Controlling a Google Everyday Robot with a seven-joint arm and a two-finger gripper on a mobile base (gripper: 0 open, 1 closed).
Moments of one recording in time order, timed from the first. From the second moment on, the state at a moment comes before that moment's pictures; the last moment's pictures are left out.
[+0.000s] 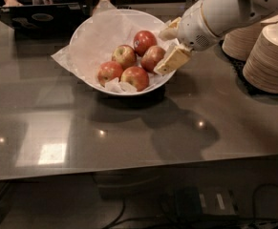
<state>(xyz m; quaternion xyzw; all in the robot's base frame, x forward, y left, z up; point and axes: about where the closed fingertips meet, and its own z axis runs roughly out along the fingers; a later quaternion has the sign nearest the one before) 0.605 -0.074 0.935 -0.63 0.67 0.10 0.37</state>
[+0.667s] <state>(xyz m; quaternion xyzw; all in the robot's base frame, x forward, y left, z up) 0.619 -0.072 0.914 -0.63 0.69 0.10 0.35</state>
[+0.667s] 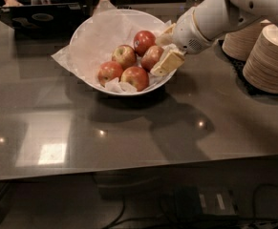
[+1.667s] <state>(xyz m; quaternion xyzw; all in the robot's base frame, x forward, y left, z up) 0.627 -0.057 0.889 -0.63 0.69 0.11 0.34</state>
